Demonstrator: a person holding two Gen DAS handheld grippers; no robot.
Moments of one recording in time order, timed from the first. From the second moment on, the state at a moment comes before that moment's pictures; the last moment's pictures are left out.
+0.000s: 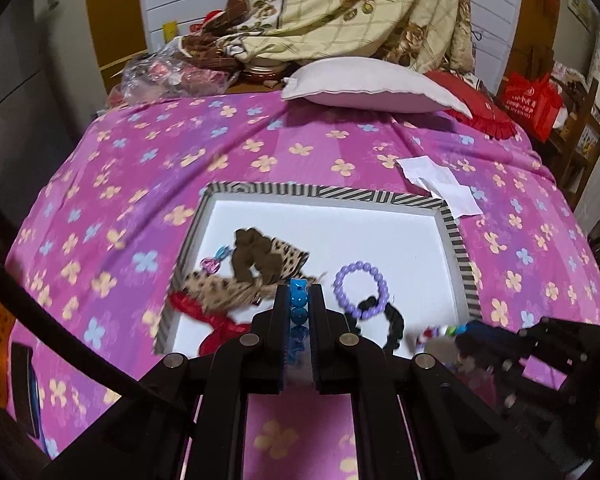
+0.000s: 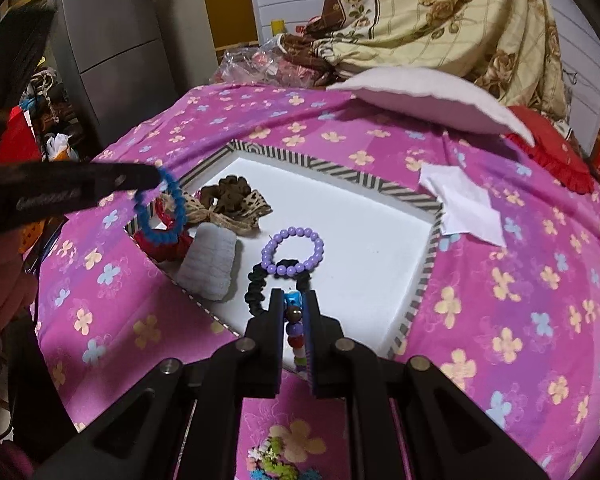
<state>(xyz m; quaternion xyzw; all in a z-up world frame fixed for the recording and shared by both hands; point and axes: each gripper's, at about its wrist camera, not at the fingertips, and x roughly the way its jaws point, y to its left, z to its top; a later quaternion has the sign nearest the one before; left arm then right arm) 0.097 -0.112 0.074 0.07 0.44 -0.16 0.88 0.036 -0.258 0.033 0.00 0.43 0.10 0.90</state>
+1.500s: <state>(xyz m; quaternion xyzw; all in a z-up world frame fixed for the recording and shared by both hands) 0.114 -0.111 0.031 0.05 0.47 -0.13 0.87 0.019 -0.274 0.022 0.05 0.43 0.04 0.90</state>
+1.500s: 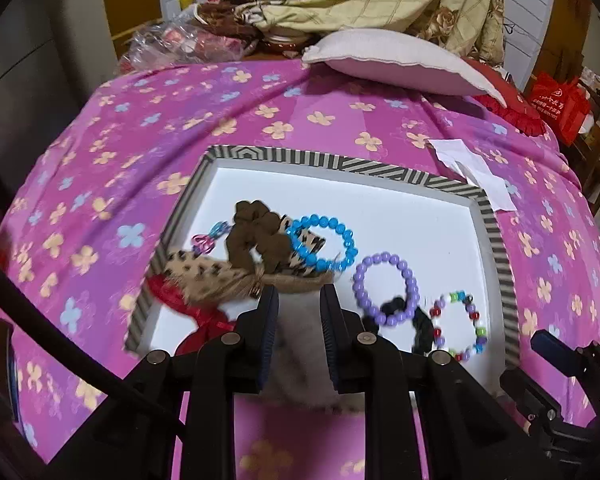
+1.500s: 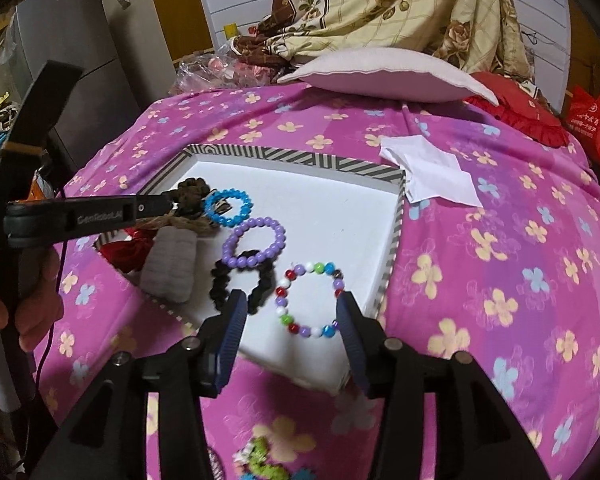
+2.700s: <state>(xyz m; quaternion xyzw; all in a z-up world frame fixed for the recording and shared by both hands) -0.025 -0.059 0.051 0.03 0.42 -0.10 0.90 -0.075 -0.232 0.054 0.07 0.40 0.03 0.91</state>
